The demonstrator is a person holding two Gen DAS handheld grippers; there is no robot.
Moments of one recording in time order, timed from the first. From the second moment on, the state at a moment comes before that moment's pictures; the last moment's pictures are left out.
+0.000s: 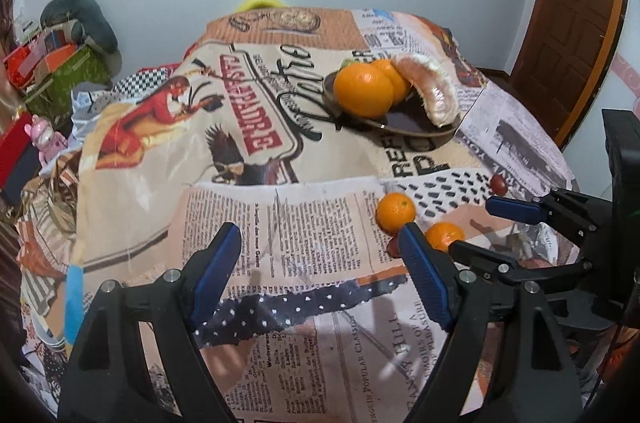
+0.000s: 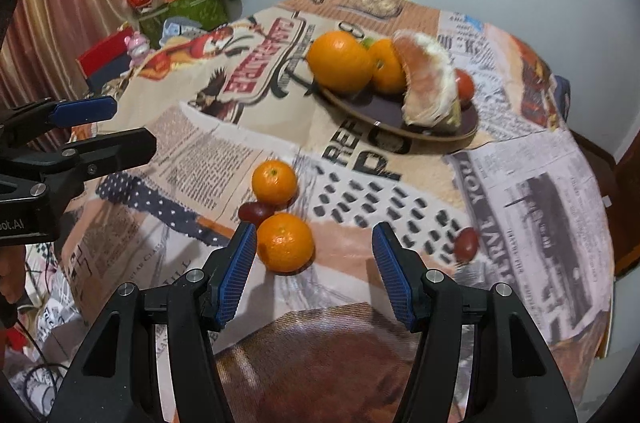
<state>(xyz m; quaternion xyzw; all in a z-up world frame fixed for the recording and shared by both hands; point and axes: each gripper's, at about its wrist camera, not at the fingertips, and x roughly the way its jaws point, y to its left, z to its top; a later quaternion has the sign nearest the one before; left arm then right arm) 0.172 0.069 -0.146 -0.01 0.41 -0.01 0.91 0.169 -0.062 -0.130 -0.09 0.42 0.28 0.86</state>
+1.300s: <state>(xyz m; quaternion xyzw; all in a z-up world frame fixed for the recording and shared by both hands) 0.240 0.015 -0.203 -0.01 0.48 -0.08 0.87 0.208 -0.126 -0.117 -0.04 0.40 0.24 0.88</state>
